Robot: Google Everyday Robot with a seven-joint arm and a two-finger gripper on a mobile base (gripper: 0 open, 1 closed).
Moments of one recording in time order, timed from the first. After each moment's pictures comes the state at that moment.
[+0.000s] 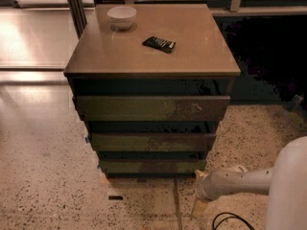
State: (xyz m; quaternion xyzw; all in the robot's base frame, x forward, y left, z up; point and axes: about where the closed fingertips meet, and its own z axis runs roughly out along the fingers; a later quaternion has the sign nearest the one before) arm 0.486 -0.183 0.326 -0.62 0.77 0.06 0.17
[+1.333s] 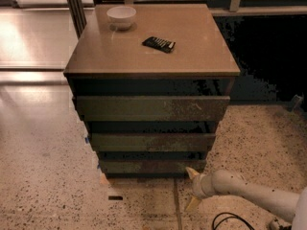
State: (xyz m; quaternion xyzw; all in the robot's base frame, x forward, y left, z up) arm 0.531 -0.154 0.278 -0.64 0.71 0.10 0.28
